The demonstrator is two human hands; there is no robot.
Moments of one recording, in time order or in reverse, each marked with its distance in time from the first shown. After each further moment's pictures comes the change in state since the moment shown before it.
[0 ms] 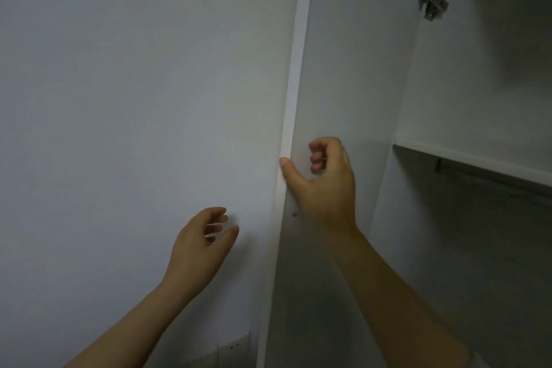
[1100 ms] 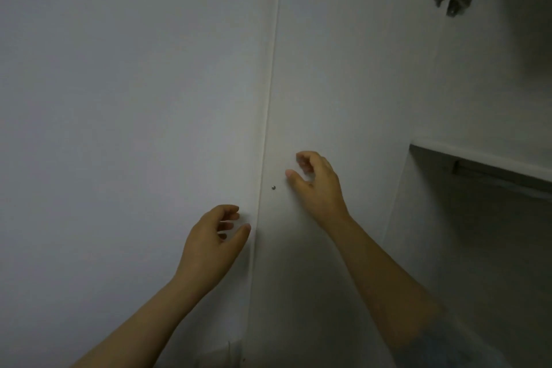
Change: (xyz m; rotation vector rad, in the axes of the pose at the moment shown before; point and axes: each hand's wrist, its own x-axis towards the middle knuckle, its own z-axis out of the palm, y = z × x) left_hand -0.001 -0.002 -0.006 0.012 -0.010 0.011; right_hand 0.011 0.046 0.040 0.054 -0.322 0.052
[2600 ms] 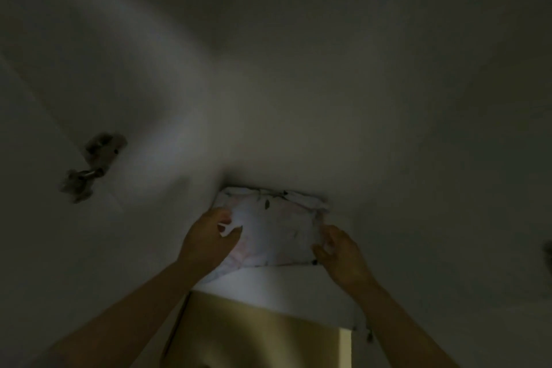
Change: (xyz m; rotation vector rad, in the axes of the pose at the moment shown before) left_hand -0.119 -0.057 0.504 -0.055 -1.203 0.001; right_hand -0.393 0.323 -0.260 -0.466 0.258 1.262
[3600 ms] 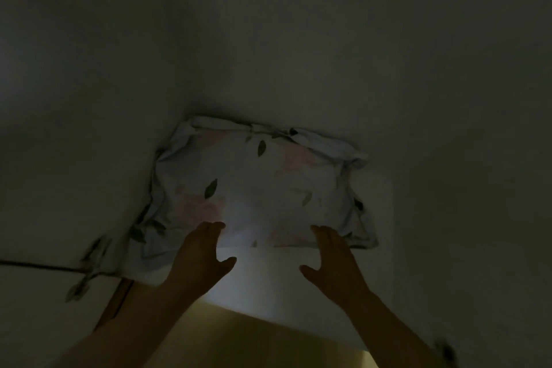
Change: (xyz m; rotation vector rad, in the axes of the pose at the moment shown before) left_hand 0.169 -0.363 0.331 0.380 -0.142 -0.022; right_hand 0.208 0.358 0.254 -0.388 -0.236 -0.035
